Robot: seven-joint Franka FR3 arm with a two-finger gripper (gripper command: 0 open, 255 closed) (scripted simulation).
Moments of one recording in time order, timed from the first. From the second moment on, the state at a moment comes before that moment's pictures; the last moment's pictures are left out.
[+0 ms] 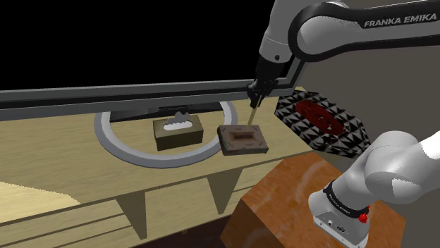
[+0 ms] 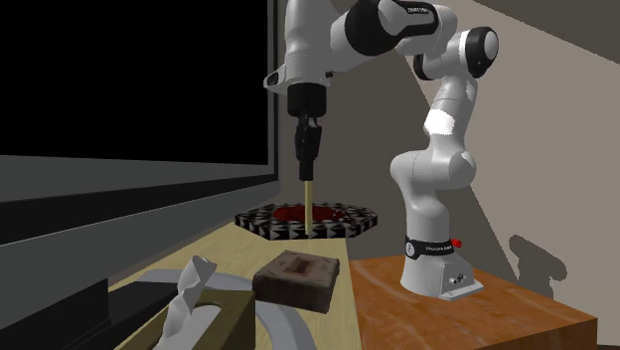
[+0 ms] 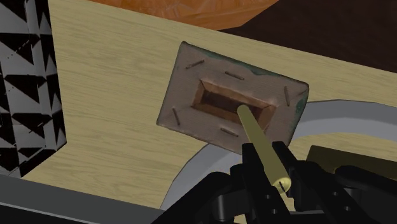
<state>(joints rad) 0.09 -0.46 0.20 -2.39 0.10 1.95 0.31</state>
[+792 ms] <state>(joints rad) 0.09 -0.45 0.20 -2.43 0.10 2.00 0.32</state>
